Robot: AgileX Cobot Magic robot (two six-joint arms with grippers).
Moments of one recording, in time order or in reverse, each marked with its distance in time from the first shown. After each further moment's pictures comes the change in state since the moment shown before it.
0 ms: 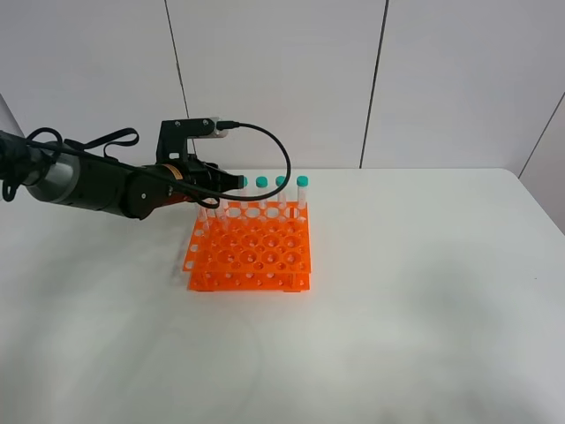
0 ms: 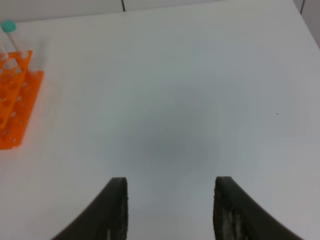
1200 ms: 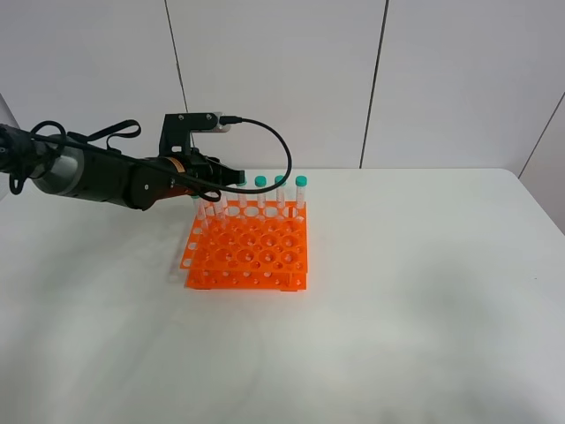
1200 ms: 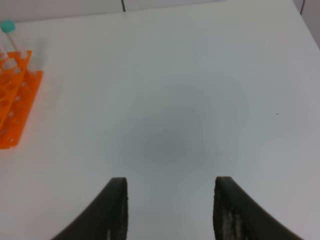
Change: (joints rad) left arm 0.007 0.020 -0.058 0.022 0.045 0.008; right arm 0.000 0.000 0.000 0.000 0.000 0.000
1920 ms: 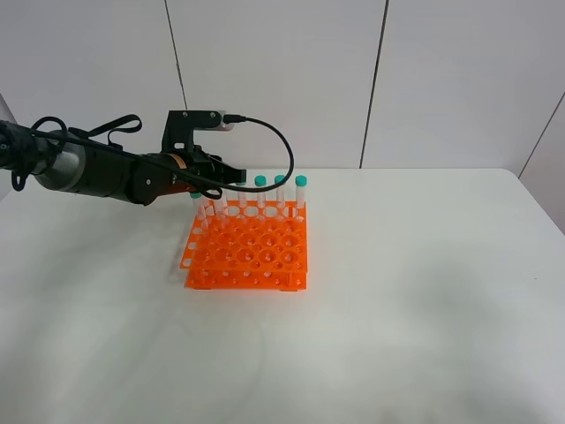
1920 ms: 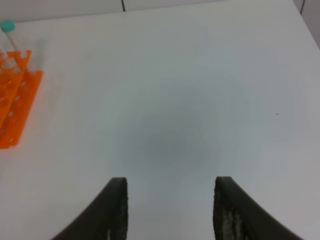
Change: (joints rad) left arm 0.001 0.003 -0.027 0.000 0.033 0.032; right arm 0.000 0.000 0.000 -0.001 0.000 0.000
